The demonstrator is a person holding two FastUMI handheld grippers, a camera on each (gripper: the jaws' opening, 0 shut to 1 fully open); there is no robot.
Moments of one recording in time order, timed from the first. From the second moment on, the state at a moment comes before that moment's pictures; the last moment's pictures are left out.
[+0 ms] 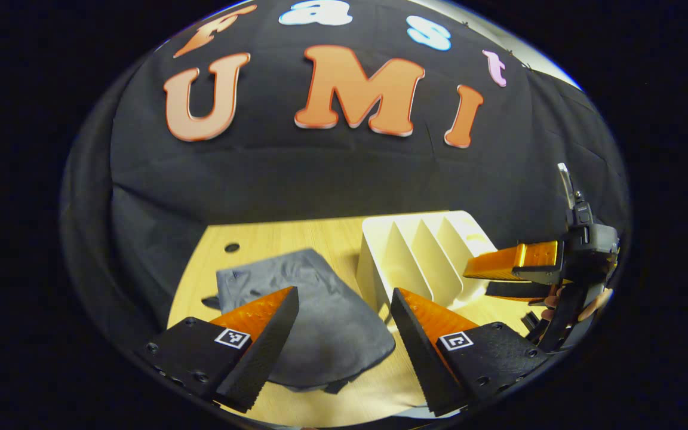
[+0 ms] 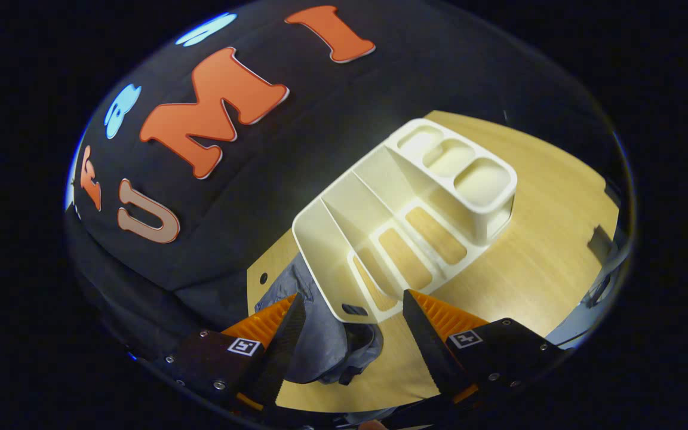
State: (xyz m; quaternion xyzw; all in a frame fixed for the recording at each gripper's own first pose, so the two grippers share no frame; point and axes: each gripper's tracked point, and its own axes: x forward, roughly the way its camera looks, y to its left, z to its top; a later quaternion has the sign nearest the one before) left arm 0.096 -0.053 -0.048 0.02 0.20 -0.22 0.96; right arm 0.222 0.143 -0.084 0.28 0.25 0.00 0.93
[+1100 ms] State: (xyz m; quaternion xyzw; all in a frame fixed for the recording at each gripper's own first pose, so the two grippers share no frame) left arm 0.121 -0.053 0.043 0.00 0.02 -0.22 0.98; right arm 0.177 0.095 0.055 0.08 -0.07 -0.13 0.99
